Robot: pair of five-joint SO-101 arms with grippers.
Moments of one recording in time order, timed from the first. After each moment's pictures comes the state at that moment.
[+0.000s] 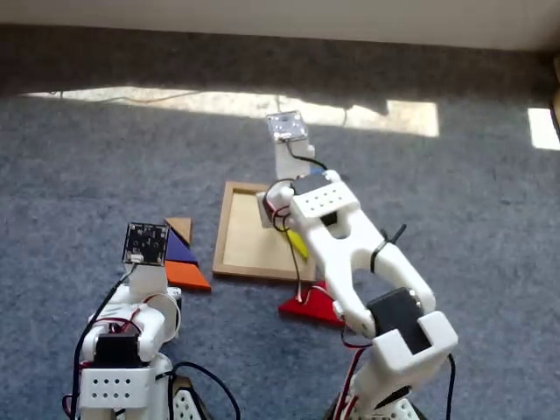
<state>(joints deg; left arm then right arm) -7.2 -96.7 96.0 68.4 -0.1 -31.3 8.9 19.1 47.0 -7.2</state>
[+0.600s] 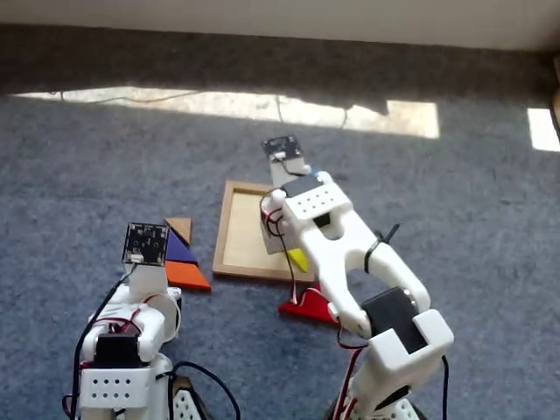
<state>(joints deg) -7.2 -96.7 96.0 68.4 -0.1 -33.0 10.4 18.7 62.5 -7.1</state>
